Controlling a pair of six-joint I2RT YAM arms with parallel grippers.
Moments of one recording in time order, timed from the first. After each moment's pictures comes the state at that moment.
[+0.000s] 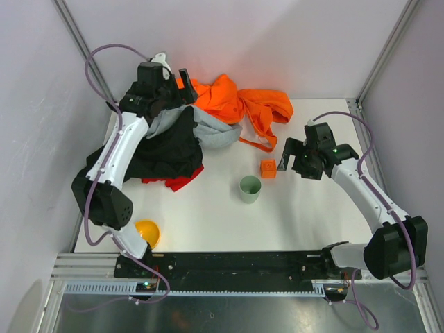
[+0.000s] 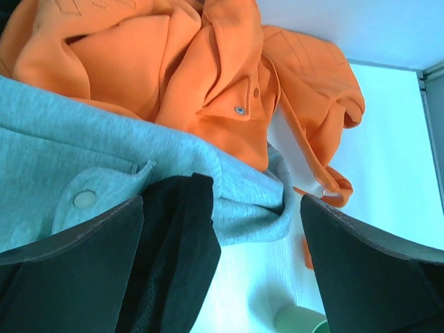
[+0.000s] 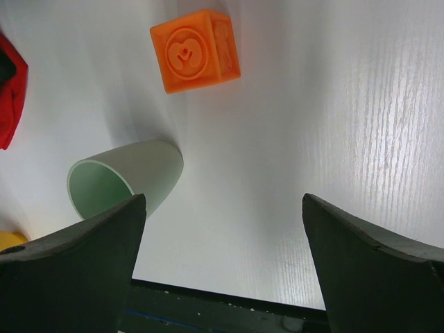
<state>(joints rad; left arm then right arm) -0.24 1.71 1.83 -0.60 0.05 -0.40 0.29 1.30 1.11 -0.77 -0.08 0.52</state>
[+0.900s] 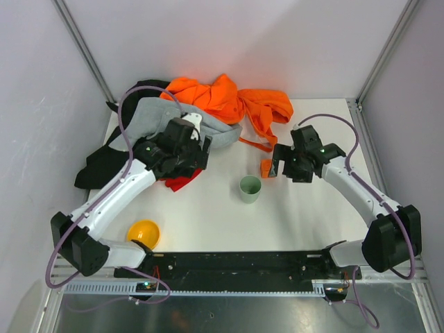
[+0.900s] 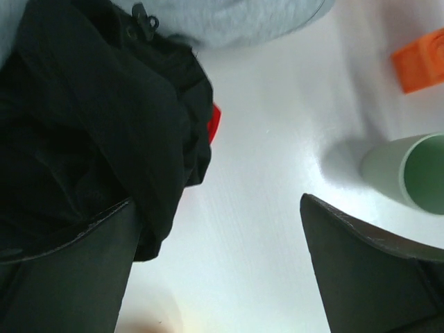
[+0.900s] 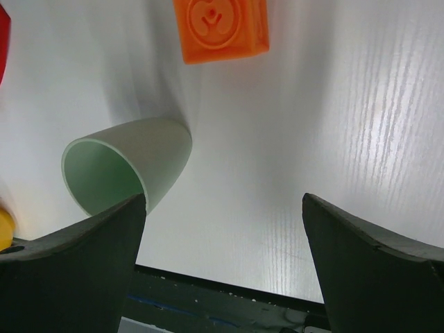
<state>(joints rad) -0.57 1.31 1.28 -0.71 -0.20 -0.20 0.38 1.36 1.11 -0.76 -0.08 0.53</state>
